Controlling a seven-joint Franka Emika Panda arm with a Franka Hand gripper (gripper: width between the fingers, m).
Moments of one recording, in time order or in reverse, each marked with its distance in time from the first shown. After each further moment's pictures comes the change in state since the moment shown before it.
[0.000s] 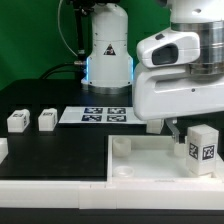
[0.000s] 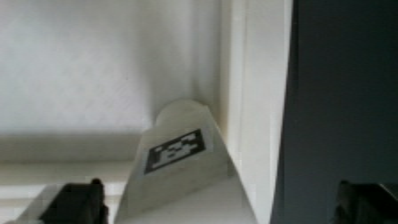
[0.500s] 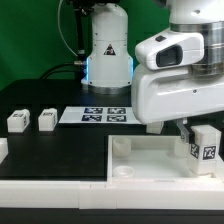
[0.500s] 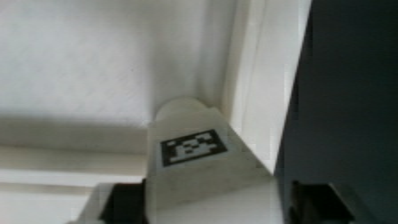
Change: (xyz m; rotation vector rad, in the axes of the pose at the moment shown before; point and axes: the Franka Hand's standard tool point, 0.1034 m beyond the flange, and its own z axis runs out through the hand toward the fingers) arm 0.000 0.002 0.000 0.001 0.000 -0.035
